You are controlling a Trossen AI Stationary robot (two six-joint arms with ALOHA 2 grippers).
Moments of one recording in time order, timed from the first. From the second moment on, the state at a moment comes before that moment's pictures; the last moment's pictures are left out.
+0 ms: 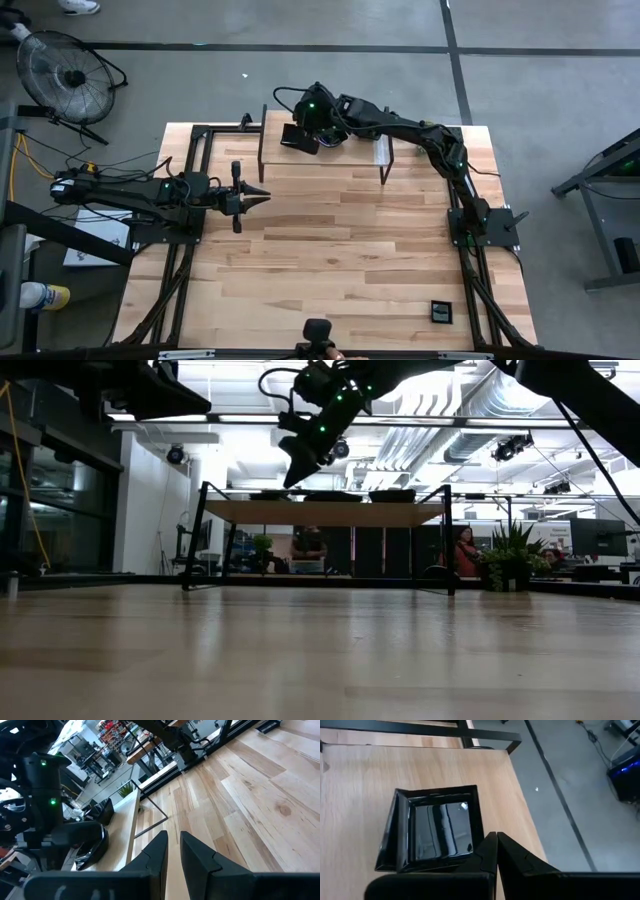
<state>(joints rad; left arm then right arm) -0.07 0.63 0.46 0.00 -0.22 0.62 -0.43 2.17 2.09 -0.62 0.12 -0.31</state>
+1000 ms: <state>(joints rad) -0.07 0.63 0.46 -0.03 -0.22 0.62 -0.42 2.17 2.02 -0.58 0.16 -0.31</state>
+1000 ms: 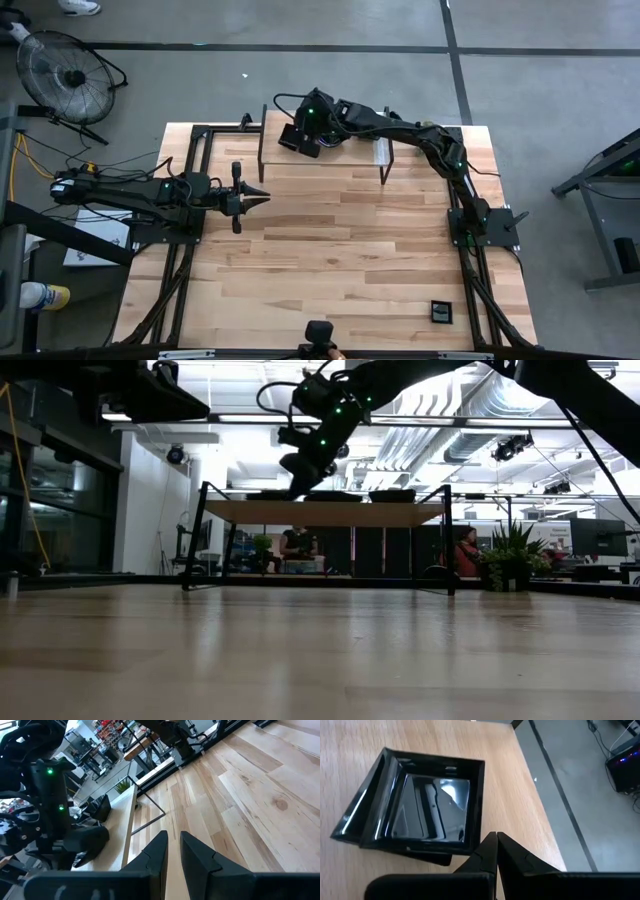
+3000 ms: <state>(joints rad) -0.07 0.63 0.46 -0.03 -0.22 0.62 -0.42 2.13 2.00 -0.58 0.07 -0.18</state>
